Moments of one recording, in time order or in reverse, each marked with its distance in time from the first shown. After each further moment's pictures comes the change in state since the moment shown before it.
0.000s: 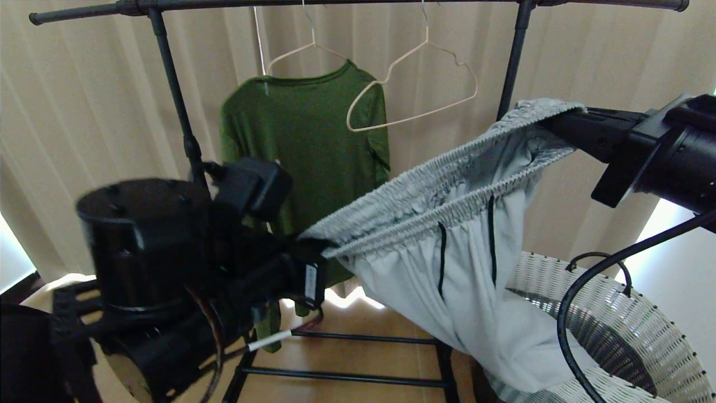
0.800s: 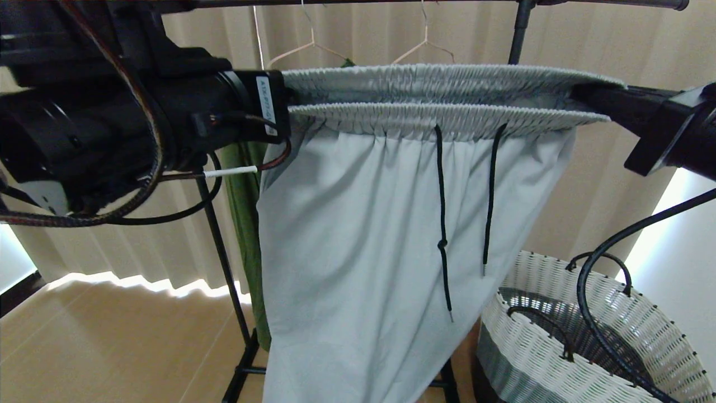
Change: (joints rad) left arm 0.119 -0.013 -0.505 0.327 -0.001 0.027; right arm -0.143 -0.022 -0.018 0.001 0.035 0.014
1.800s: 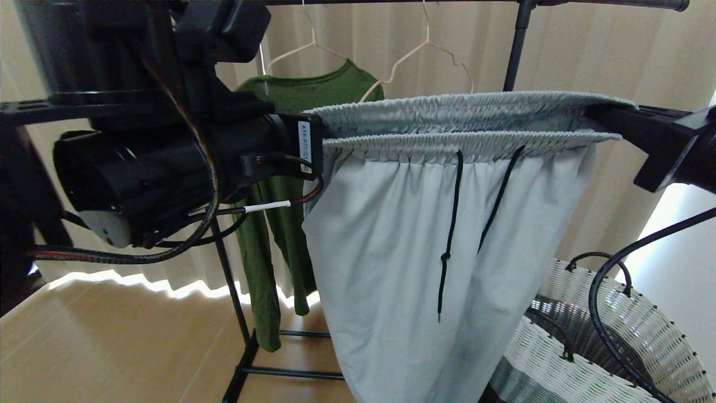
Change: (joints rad) left arm -0.053 0.057 0.030 -0.018 0.009 0.000; right arm -0.066 -0.034 0.057 0.010 0.000 -0.004
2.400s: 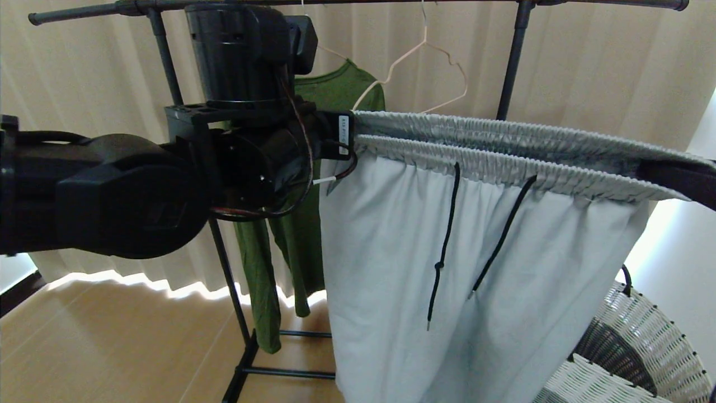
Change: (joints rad) left arm 0.040 0.243 -0.213 -0.053 0.162 0.002; right arm 0.039 -0.241 0.045 0.318 0.205 0.000
